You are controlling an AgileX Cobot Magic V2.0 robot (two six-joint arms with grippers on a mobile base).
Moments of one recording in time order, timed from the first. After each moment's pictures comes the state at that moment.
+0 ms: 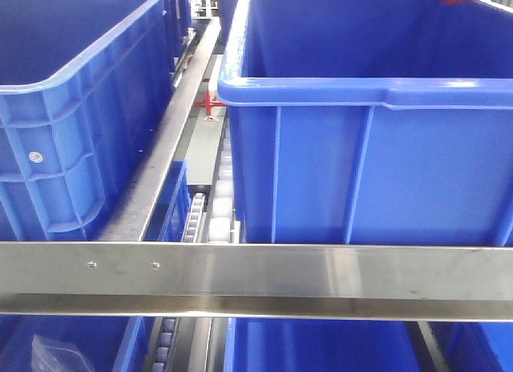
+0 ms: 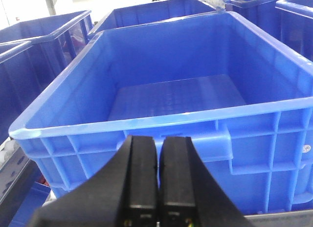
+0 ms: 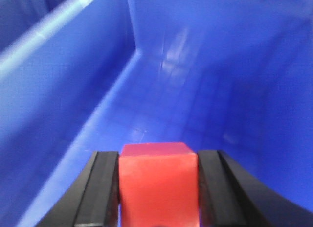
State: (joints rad) left arm -0.01 -0.01 0.01 -0.01 0.03 0.14; right arm 0.24 1.28 -0.93 0.05 0.08 -0.14
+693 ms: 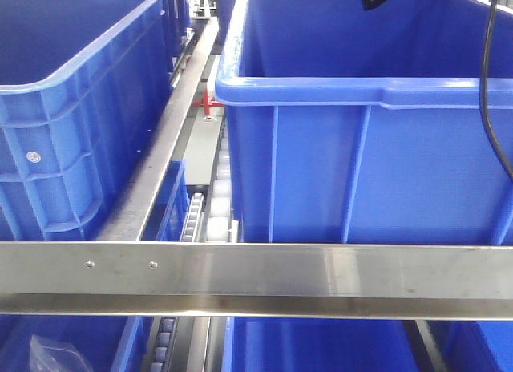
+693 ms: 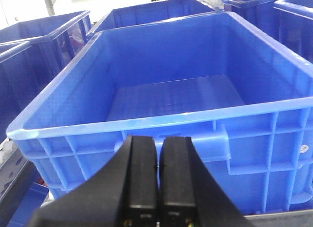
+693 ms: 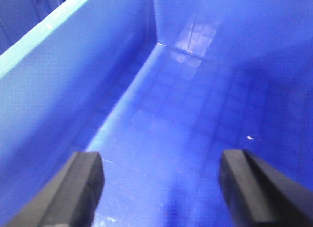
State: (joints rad) left arm -0.01 -0.01 0.01 -0.01 0.03 0.14; right arm 0.30 1.39 -0.99 0.05 0.04 -0.14
